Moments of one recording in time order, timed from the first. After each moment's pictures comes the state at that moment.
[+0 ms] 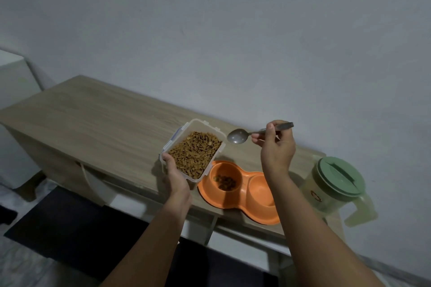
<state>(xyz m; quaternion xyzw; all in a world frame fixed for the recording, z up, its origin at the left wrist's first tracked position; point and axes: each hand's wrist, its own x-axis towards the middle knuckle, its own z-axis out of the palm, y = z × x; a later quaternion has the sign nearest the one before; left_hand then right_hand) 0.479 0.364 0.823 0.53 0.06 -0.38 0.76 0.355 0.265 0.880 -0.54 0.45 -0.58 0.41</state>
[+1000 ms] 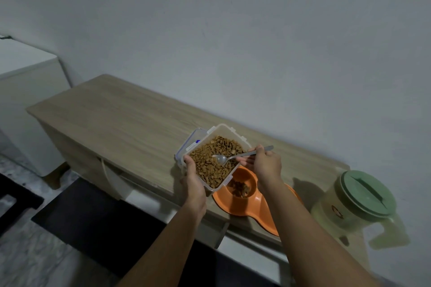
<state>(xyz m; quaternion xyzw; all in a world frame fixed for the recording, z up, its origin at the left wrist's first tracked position) 0.472 0.370 0.832 0.56 0.03 -0.40 0.72 0.392 0.261 0.847 -0.44 0.53 -0.38 0.62</state>
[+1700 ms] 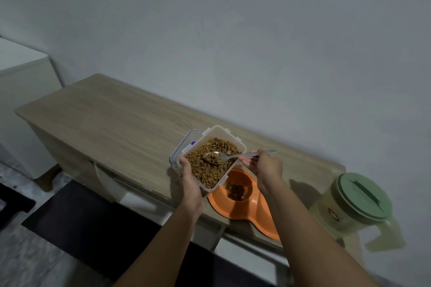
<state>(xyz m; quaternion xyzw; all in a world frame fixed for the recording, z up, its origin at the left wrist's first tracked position) 0.478 0.356 0.825 0.55 0.02 -0.41 0.73 0.387 0.248 0.849 -0.33 0.53 -0.40 0.67</state>
